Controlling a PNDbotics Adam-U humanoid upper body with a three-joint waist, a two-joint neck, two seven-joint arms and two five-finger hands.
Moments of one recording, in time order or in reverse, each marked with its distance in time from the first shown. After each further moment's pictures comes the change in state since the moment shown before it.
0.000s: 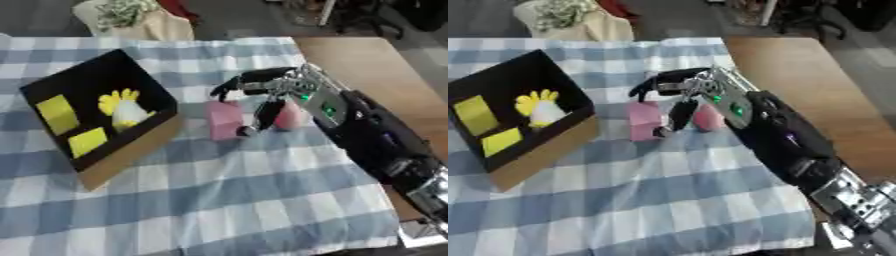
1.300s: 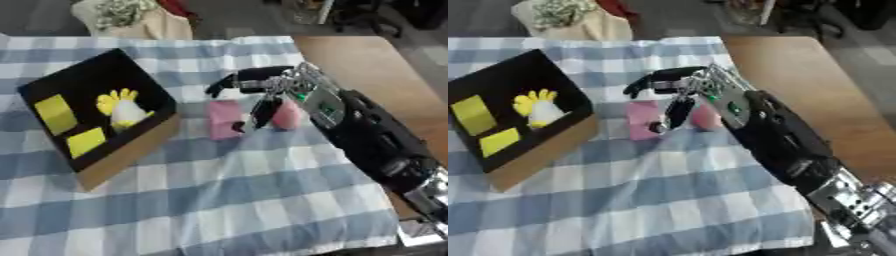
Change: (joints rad) left arm -0.002 -0.001 -0.001 0.000 0.006 0.002 -0.013; right arm 0.005 0.011 0.000 -0.010 -0.005 0.018 0.009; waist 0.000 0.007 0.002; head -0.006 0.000
